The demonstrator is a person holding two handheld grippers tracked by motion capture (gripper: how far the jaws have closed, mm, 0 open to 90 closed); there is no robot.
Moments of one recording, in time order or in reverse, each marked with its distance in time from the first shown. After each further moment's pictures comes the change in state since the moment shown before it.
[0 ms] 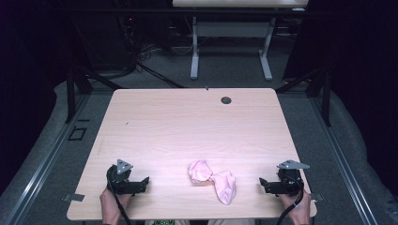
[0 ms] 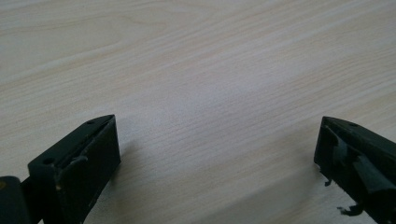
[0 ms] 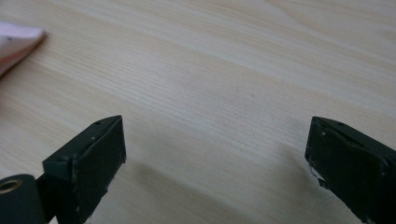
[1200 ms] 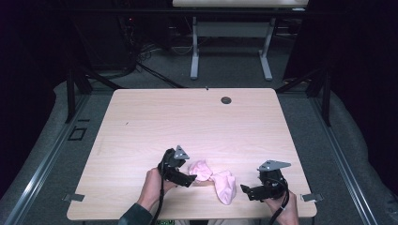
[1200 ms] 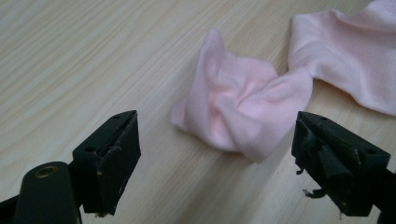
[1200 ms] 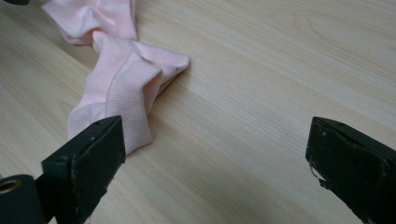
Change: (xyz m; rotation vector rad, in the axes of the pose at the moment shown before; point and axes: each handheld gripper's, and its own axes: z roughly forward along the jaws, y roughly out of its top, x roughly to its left) left arm -0.132 0.104 0.034 0.129 -0.339 0.375; right arm 0.064 0.031 -0.015 0.043 0.165 -0.110
